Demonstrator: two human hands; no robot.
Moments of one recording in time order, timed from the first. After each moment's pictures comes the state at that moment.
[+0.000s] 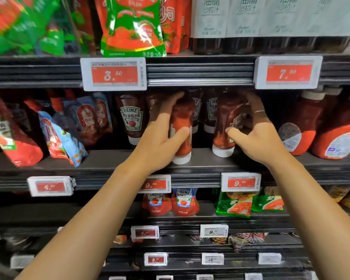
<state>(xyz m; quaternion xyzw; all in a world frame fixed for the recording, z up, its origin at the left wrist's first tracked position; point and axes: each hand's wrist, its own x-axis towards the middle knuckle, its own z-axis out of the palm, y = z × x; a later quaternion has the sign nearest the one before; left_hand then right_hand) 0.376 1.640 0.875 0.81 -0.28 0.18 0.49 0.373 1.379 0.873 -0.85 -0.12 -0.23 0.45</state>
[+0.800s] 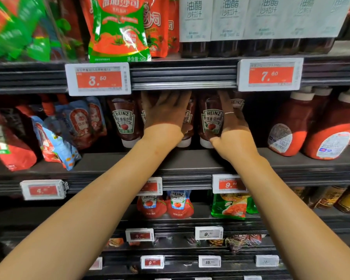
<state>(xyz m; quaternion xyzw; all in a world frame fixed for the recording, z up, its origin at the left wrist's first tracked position) 0.416 1.591 0.906 0.93 -0.16 0.33 0.00 0.397 1.409 0.859 -0.90 -0.03 -0.30 0.31</state>
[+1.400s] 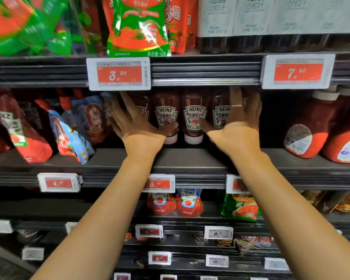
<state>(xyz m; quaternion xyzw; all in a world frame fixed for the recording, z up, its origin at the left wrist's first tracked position) 0.410 1.653 0.866 0.87 0.11 0.37 0.31 0.401 1.445 0.871 -0.89 -0.01 -0.37 0.28</state>
